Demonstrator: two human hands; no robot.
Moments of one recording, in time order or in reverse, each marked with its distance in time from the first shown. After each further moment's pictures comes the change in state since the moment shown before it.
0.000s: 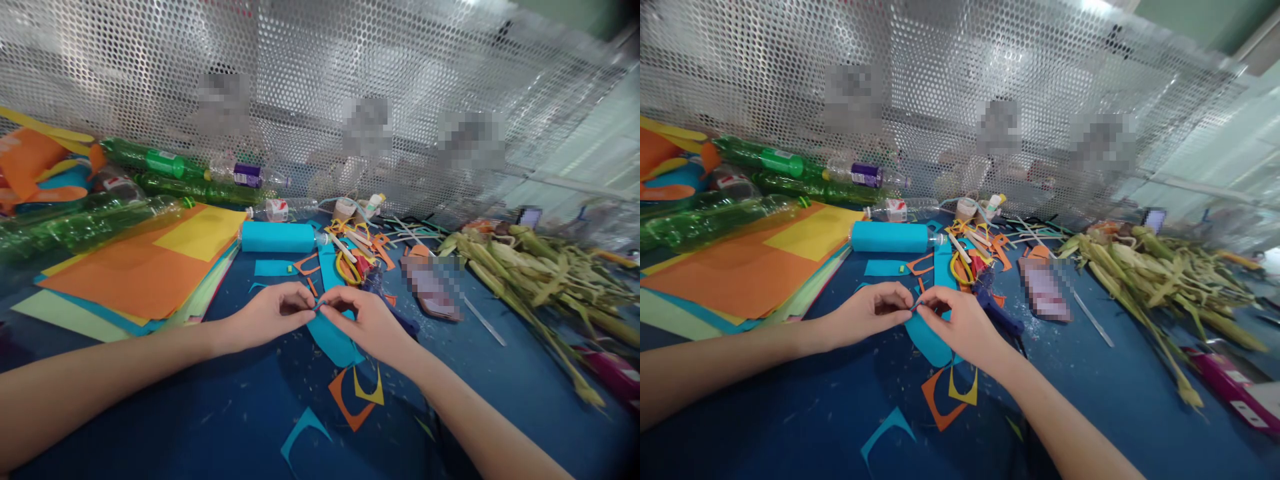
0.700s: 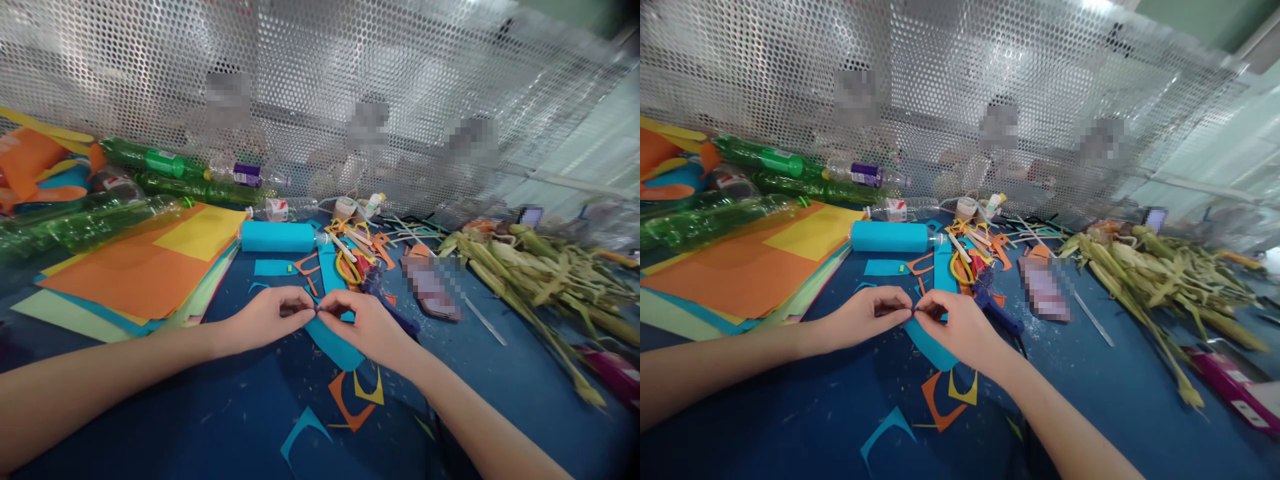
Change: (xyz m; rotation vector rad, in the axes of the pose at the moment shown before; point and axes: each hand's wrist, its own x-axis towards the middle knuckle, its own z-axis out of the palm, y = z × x) left_hand -0.002 0.000 0.001 0.166 -0.007 0.035; right_hand -0.002 -0.006 0.001 -0.022 -0.036 0.029
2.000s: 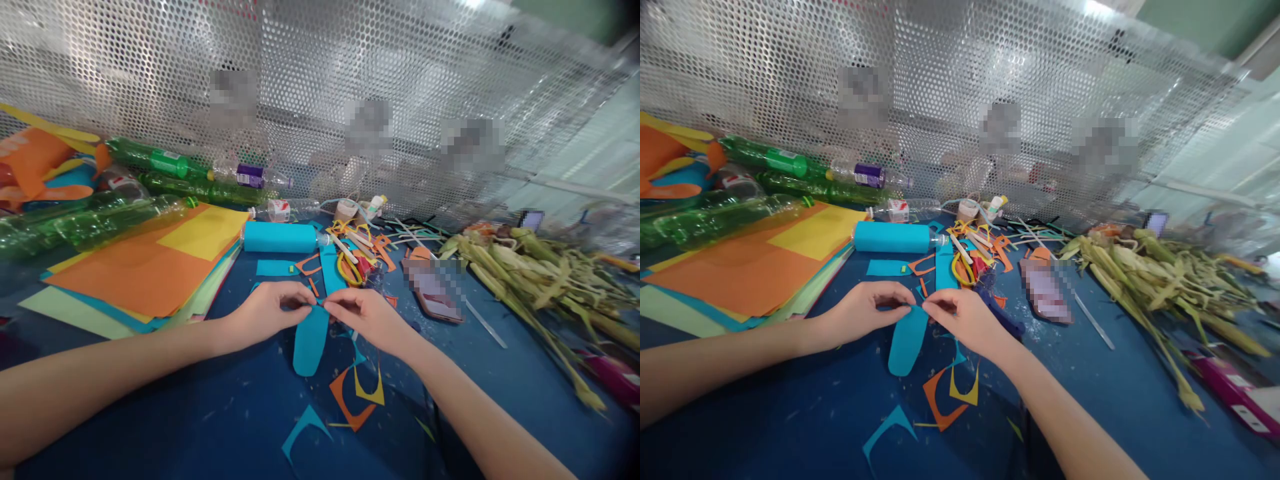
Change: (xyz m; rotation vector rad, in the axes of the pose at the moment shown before) left_hand -0.001 0.005 -0.005 0.013 0.118 0.021; right_hand 0.007 0.015 -0.007 0.140 -0.106 0.095
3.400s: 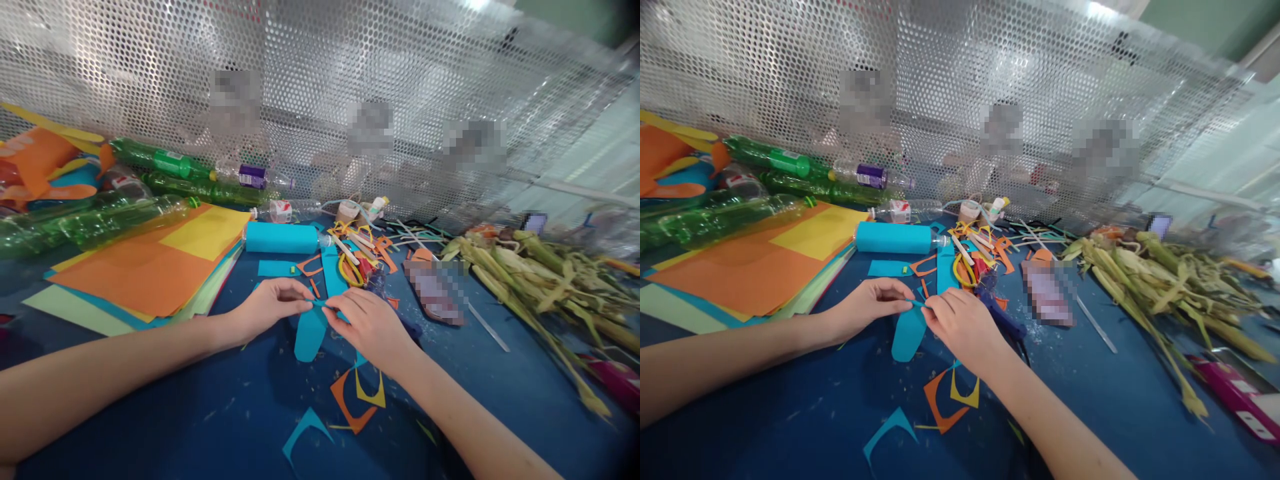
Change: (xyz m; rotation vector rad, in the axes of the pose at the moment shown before) left_hand 0.005 -0.012 0.004 -0.388 0.082 -0.206; right_hand -0.005 0.005 0.013 -0.920 0.267 -0.448
